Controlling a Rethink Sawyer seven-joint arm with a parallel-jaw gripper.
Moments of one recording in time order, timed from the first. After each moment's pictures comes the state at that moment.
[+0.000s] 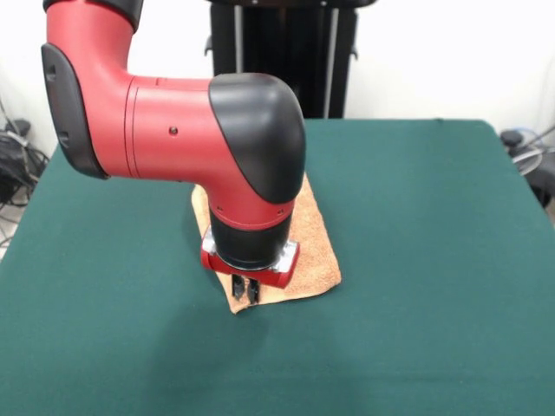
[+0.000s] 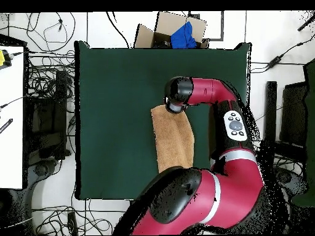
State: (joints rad) arm -0.44 -0.25 0.29 1.10 -0.45 0.93 1.96
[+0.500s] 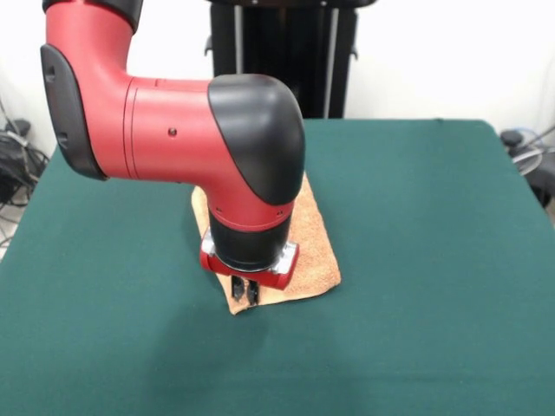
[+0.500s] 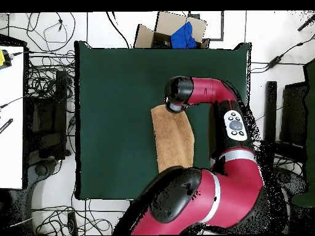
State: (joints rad) arm -0.44 -0.24 0.29 1.09 -0.45 0.93 1.96
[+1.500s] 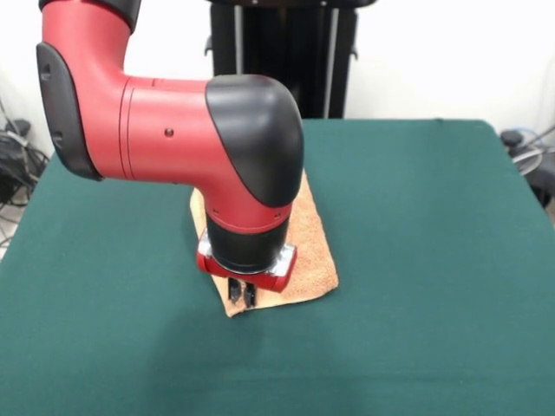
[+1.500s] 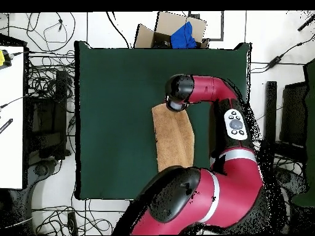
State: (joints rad) arm -0.44 -0.24 0.29 1.07 -0.46 0.95 1.96
